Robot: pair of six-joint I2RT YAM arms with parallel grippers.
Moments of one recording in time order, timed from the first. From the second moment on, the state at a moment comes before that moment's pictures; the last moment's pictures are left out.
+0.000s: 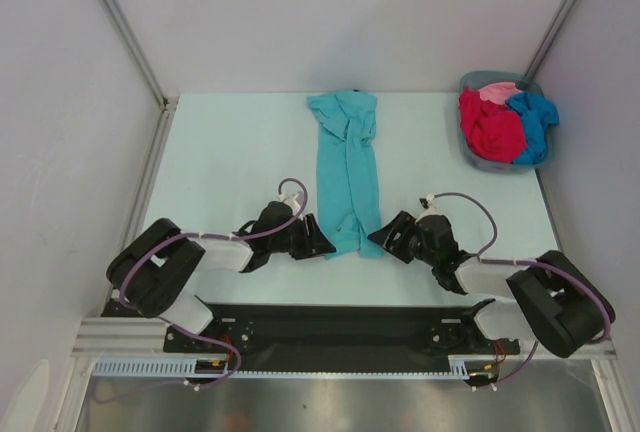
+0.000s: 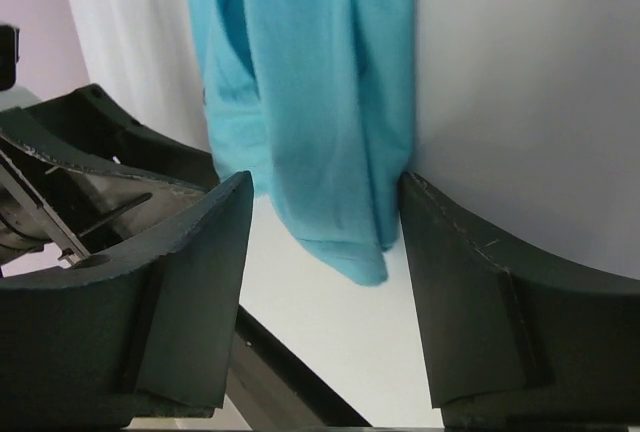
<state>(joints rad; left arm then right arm) -0.68 1.52 0.45 0.41 0.33 -0.88 0.53 1.26 0.20 0.52 -0.14 1.02</state>
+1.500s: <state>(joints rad) -1.04 0.71 0.36 -0.31 -0.10 -1.07 1.00 0.78 0.33 -0.23 0.26 1.19</state>
